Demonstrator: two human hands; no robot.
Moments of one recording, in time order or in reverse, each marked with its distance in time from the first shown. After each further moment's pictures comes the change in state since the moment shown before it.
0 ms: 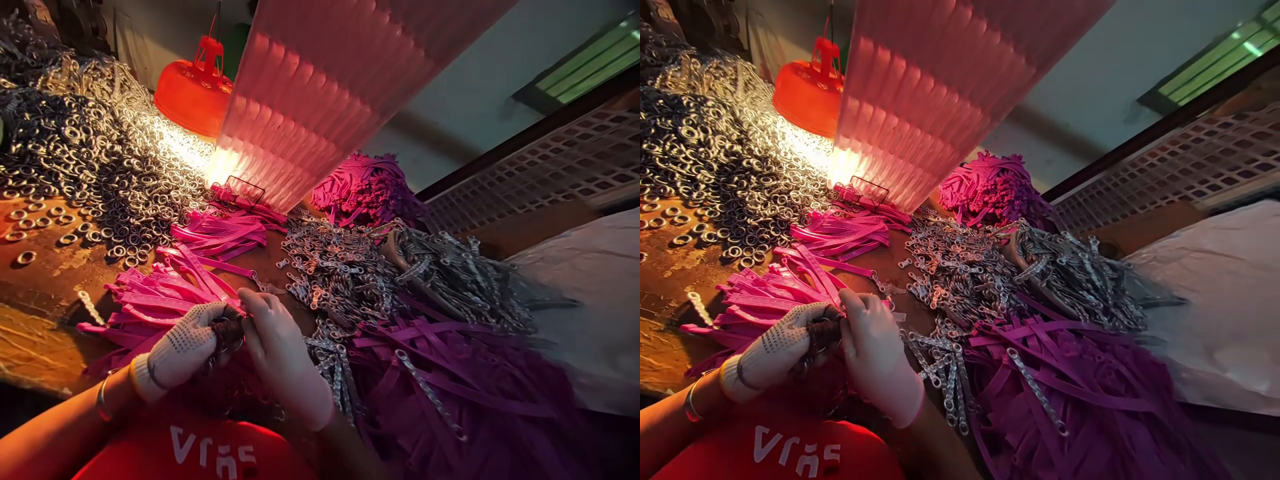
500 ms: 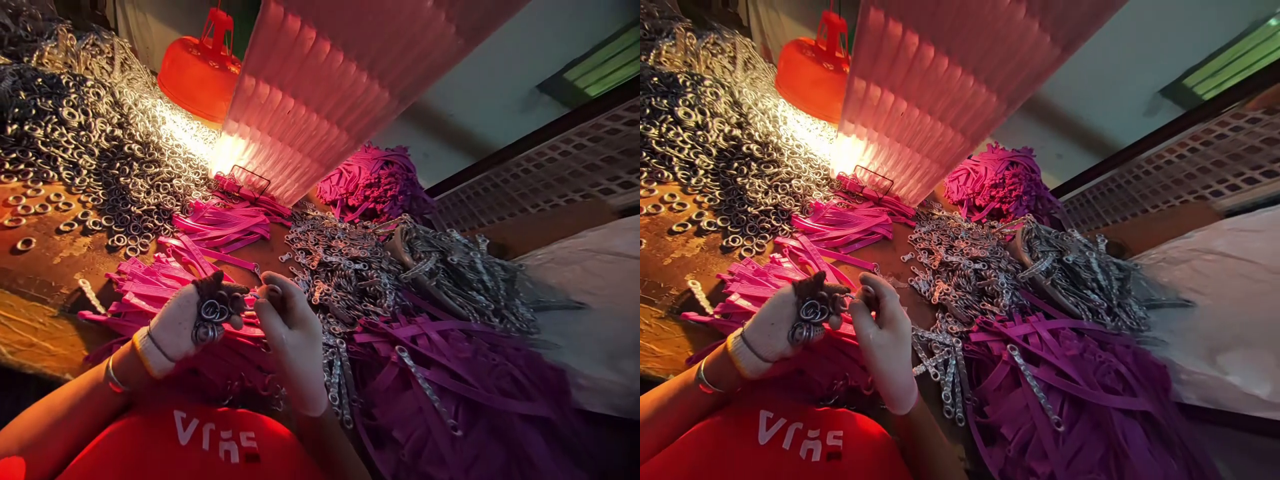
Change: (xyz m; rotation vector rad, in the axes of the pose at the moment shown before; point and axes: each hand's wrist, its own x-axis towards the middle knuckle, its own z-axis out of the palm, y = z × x) left_hand 0.019 0.009 -0.018 -0.555 -0.107 -0.091; right_hand 0.002 -0.011 0.005 0.601 0.344 0.474
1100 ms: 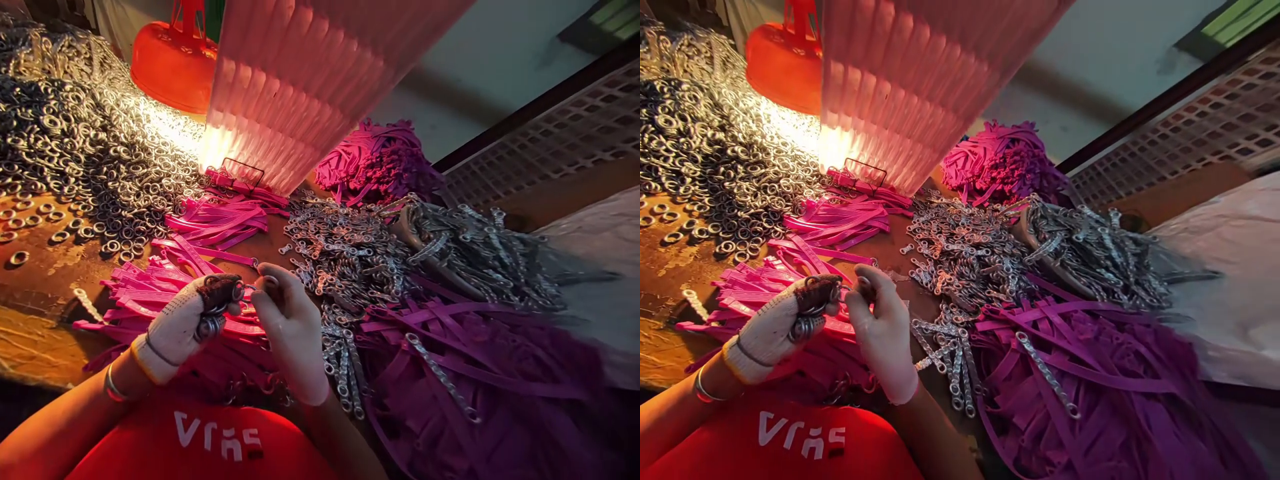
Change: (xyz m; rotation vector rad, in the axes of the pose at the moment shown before) left_hand -0.001 -0.005 0.016 0.360 0.125 0.228; right_hand 0.011 0.005 -0.001 0.094 0.003 -0.039
